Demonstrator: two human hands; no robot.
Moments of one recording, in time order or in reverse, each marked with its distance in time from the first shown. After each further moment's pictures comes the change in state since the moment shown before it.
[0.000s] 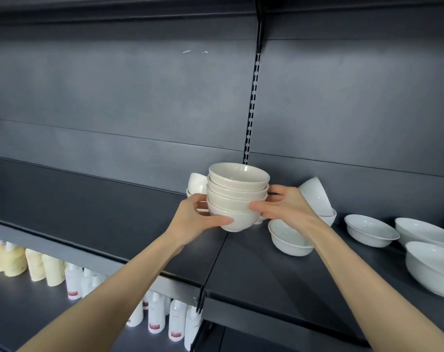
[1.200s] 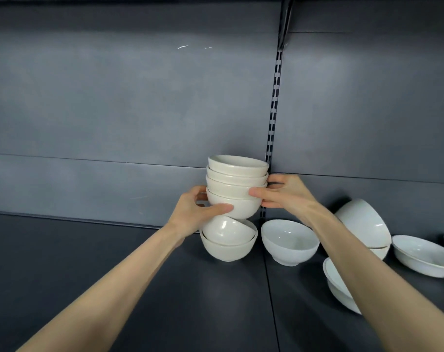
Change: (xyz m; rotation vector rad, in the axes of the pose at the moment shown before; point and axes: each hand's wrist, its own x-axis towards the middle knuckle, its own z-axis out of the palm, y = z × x) left_hand 0.171 -0.028 -0.068 0.014 -0.143 0.060; right_hand 0.148 -0.021 0.054 0.026 0.174 0.026
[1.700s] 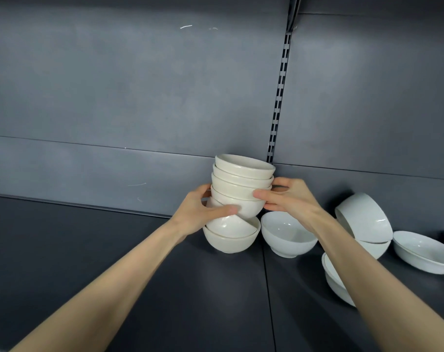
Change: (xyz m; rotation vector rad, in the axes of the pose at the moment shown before) left_hand -0.004 -0.015 0.009 0.011 -0.130 -0.039; right_hand -0.005 0.025 -0.004 0.009 0.008 0.029
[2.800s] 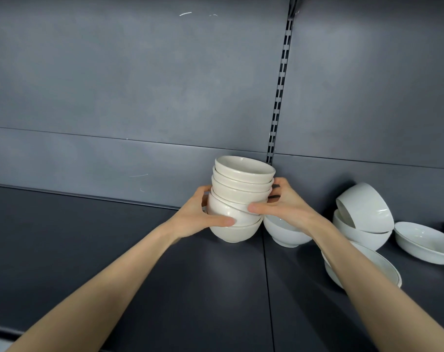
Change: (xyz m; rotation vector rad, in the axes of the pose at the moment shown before) left_hand -0.008 -0.025 0.001 0.094 -0.103 -0.065; right_hand -0.006 0.029 0.004 -0.147 -0.119 0.010
